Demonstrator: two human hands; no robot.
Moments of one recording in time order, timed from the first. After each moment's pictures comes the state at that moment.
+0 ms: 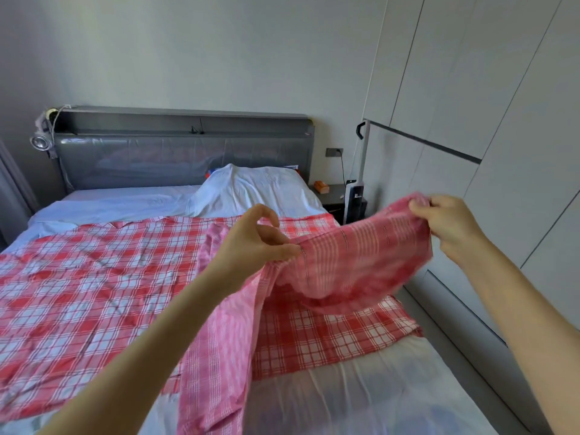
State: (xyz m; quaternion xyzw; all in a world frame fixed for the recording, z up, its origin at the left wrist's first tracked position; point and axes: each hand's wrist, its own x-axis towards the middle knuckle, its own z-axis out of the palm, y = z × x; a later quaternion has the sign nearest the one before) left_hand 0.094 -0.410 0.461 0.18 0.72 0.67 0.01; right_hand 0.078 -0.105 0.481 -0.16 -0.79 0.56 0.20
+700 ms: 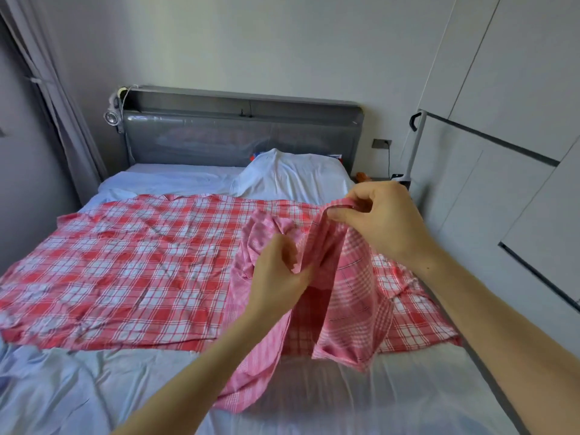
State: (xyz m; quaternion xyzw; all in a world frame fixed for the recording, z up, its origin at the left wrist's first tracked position) left_hand 0.124 -0.424 0.381 0.06 0.80 0.56 -0.20; right_hand 0.120 -0.274 0.494 0.19 -0.89 0.36 0.22
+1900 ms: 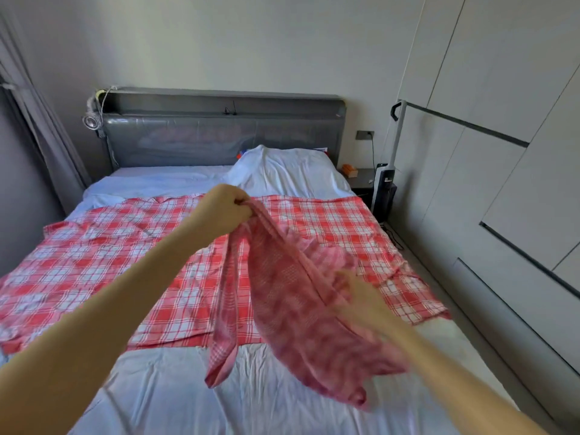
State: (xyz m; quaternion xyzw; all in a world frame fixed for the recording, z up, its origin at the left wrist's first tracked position) left_hand 0.092 -0.517 0.459 0.07 0.92 0.37 -0.09; right_hand 0.148 -0.261 0.328 0.01 -0.95 0.29 -0.06
